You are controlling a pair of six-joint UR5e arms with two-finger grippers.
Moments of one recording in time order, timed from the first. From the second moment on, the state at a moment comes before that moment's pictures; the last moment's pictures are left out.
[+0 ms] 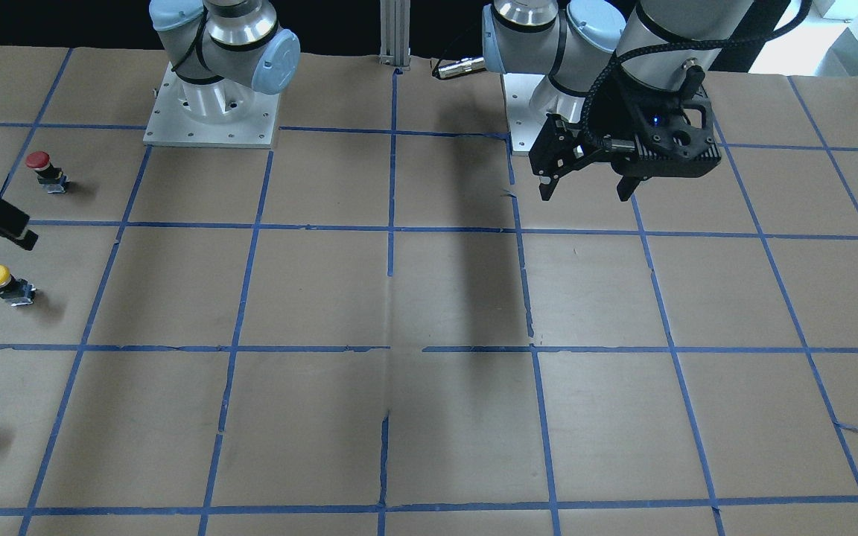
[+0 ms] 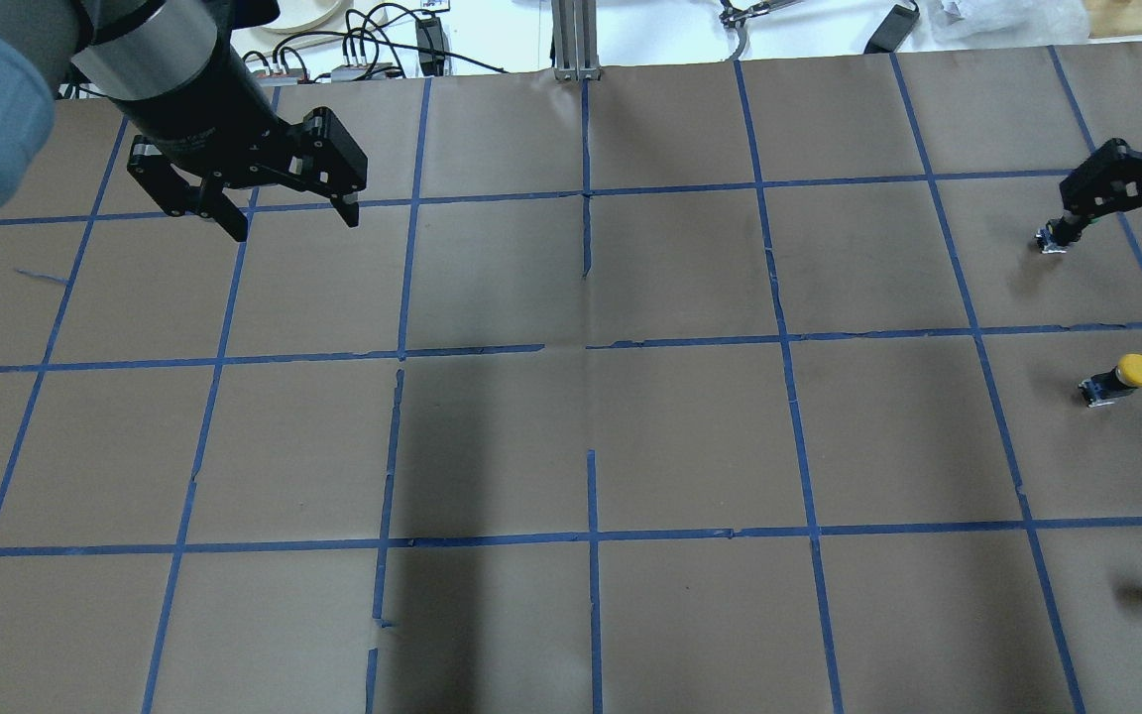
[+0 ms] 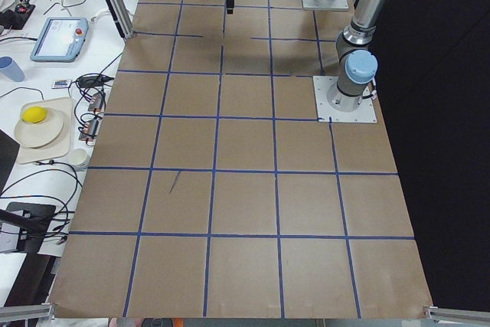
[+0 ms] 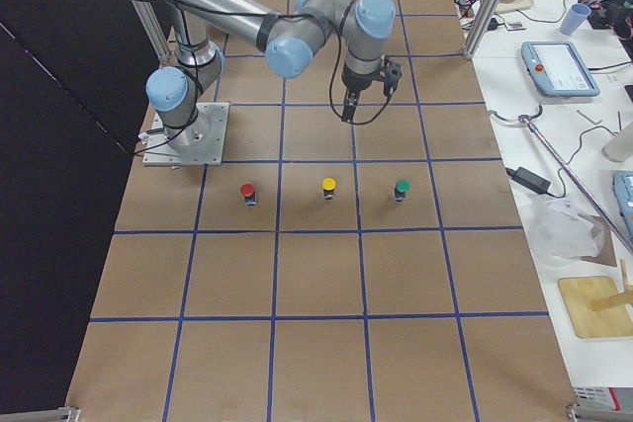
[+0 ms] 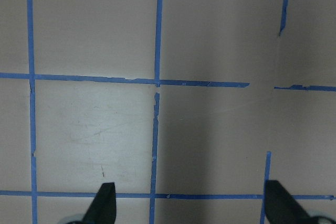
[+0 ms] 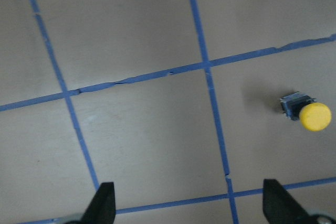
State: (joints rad) left arm -1.59 -1.59 -1.52 -1.58 1.52 -0.08; right arm 1.17 -1.50 1.61 -1.59 -1.52 -0.21
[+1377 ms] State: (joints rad) left arm -1.59 -1.59 -1.52 -1.58 1.52 -0.08; right arm 1.54 -1.65 1.61 -1.46 -1.58 0.14
